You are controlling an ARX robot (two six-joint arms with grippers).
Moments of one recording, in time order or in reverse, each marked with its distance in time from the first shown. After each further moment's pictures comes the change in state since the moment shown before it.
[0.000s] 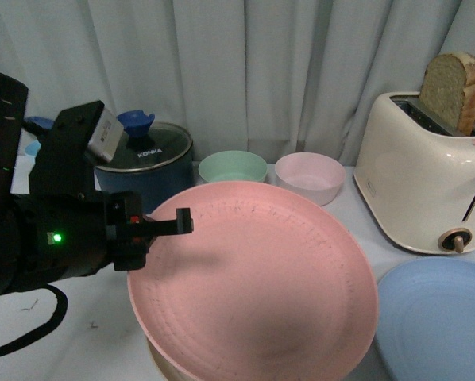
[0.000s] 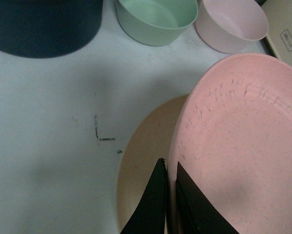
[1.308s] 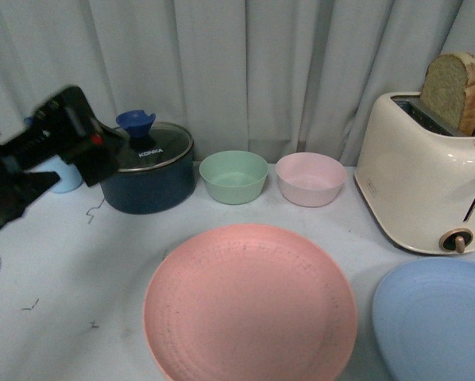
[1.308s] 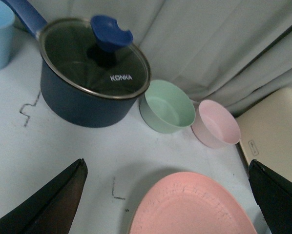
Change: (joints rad) left arm 0.116 -0.186 -0.137 0.238 -0.019 -0.189; right arm 0.000 0.000 0.000 0.000 0.000 0.000
